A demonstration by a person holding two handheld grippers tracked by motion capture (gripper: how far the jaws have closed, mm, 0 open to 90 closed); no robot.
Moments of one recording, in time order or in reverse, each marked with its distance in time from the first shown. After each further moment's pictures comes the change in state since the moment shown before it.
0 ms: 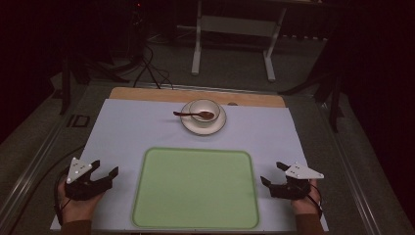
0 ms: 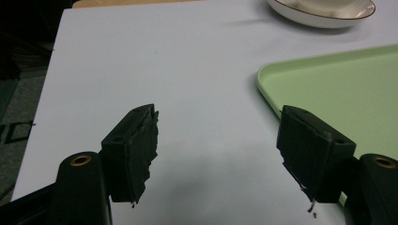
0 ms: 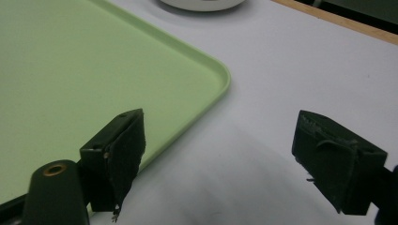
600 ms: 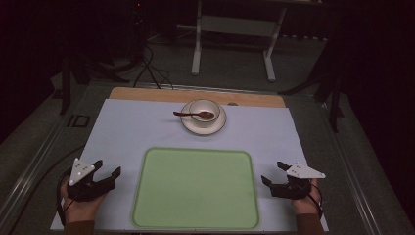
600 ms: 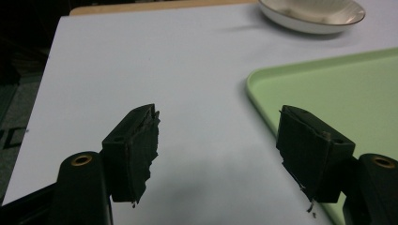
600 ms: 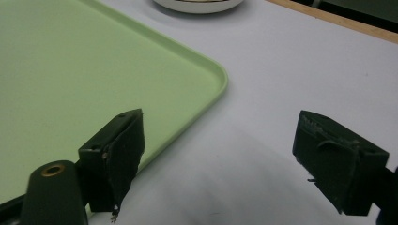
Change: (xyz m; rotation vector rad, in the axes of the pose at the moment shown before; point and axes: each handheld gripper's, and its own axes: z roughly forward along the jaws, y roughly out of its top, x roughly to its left) left arm -0.013 0.005 -0.004 -0.028 -0.004 0.016; right arm -0.003 -0.001 0.000 -0.007 0.005 0.017
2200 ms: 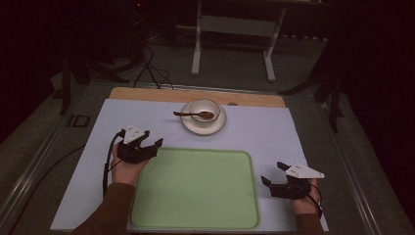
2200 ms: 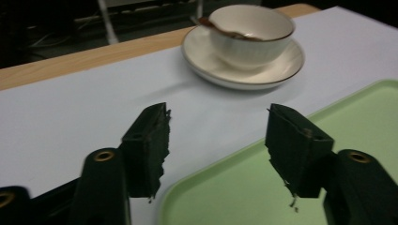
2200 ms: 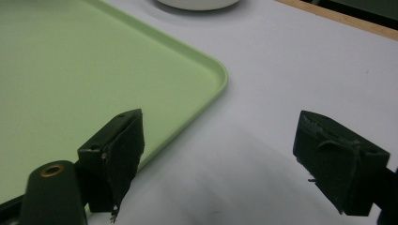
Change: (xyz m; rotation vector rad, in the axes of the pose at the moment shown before) left arm -0.065 0.086 0.097 0.002 -0.176 0.118; right arm 0.000 0.000 0.000 0.011 -0.006 -0.001
